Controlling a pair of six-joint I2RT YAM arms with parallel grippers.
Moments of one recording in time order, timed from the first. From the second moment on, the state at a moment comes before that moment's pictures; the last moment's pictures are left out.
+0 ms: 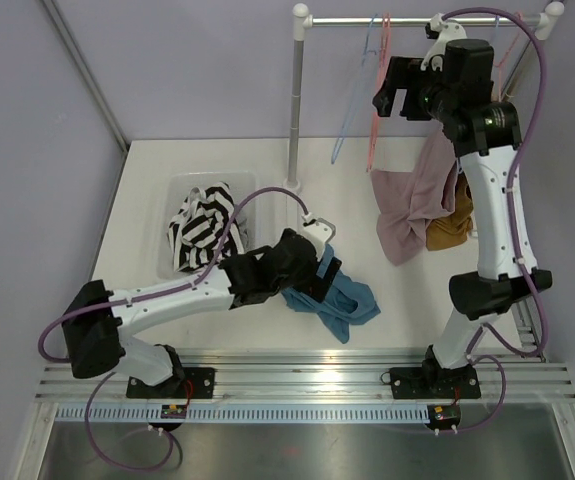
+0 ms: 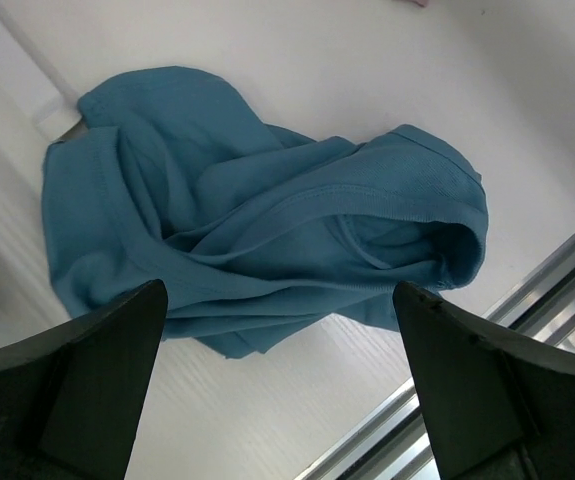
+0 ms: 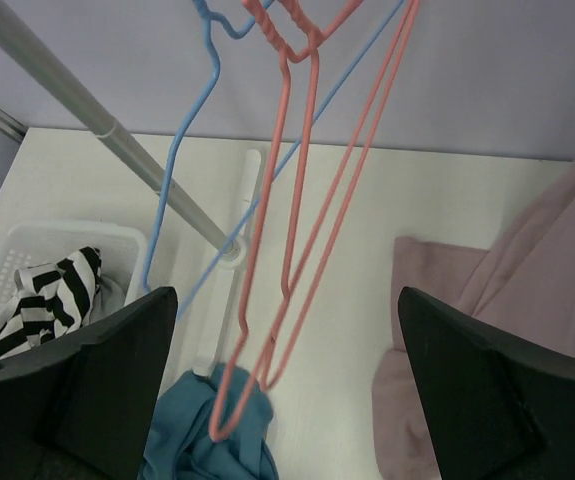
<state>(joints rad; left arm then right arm) -1.09 1.39 1.05 -0.34 -0.26 -0.32 0.21 1.80 2.39 -0.93 -0.07 0.18</state>
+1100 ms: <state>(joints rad) -1.22 1.73 1.08 -0.21 -0.36 -0.42 0.22 0.77 1.61 -0.81 -0.35 0.22</state>
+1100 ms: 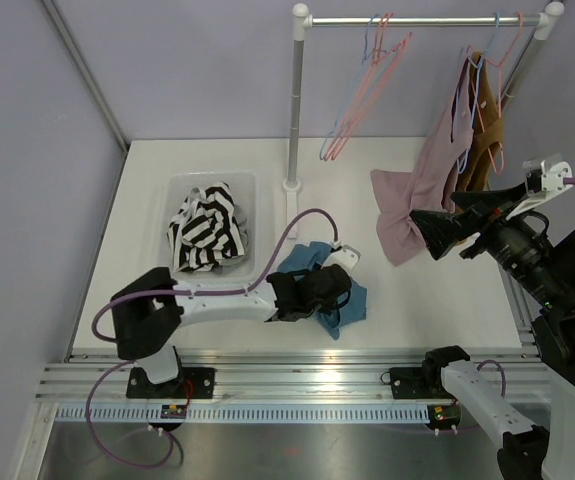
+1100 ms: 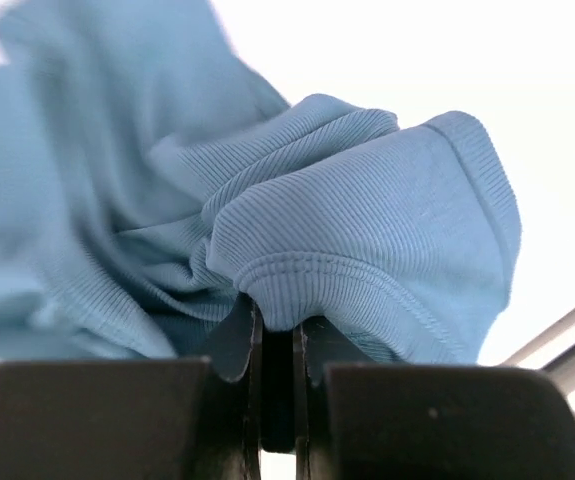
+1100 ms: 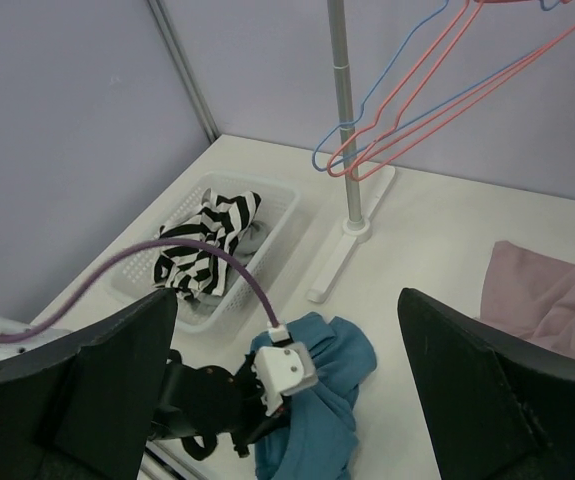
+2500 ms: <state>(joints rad) -0.12 1.90 1.49 -0.76 -0.03 -0.44 0.21 1.18 1.77 -0.82 0.11 0.24</state>
